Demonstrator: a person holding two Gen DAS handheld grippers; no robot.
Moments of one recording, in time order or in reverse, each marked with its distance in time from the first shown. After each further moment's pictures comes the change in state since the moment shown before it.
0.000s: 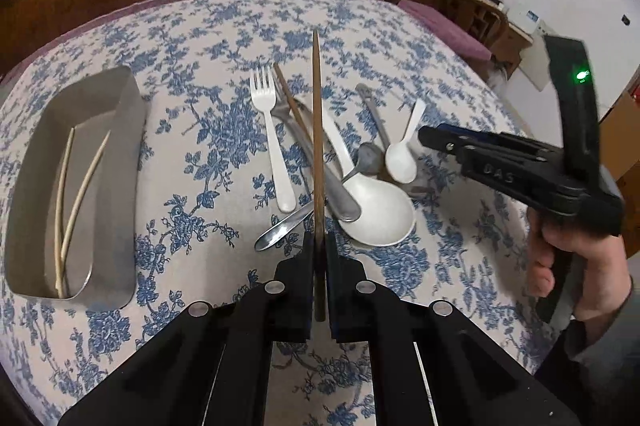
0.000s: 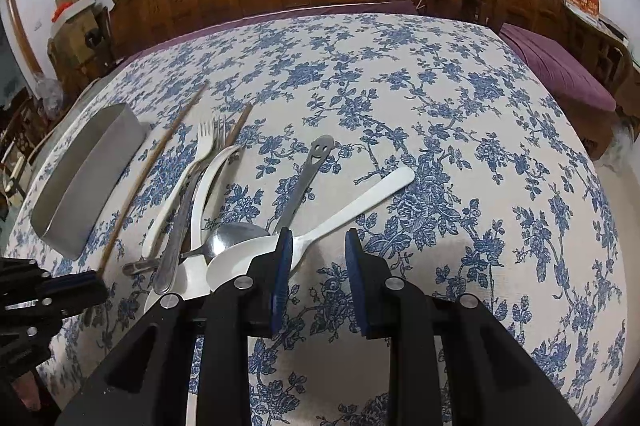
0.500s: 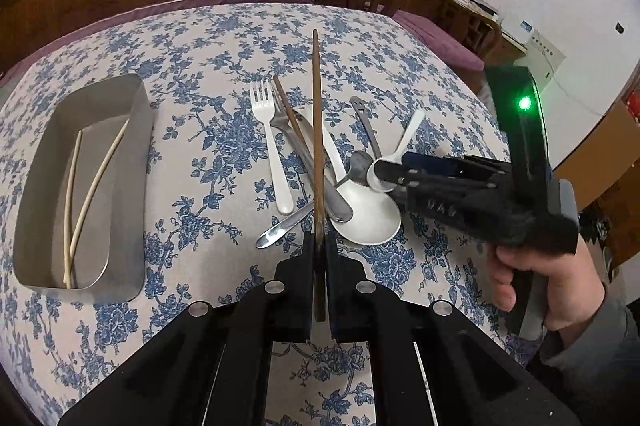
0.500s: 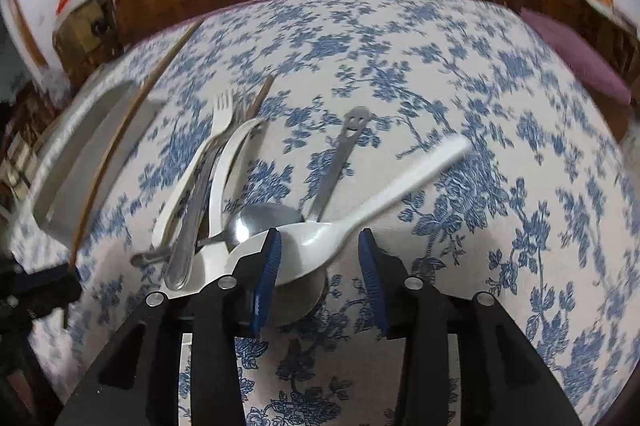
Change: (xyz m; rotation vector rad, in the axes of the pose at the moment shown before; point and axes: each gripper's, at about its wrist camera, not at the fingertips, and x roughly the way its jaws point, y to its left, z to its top) left arm -0.016 0.002 -0.003 -0.013 -0.031 -0.018; right arm 0.023 0.030 -0.010 -0.045 0.068 0.014
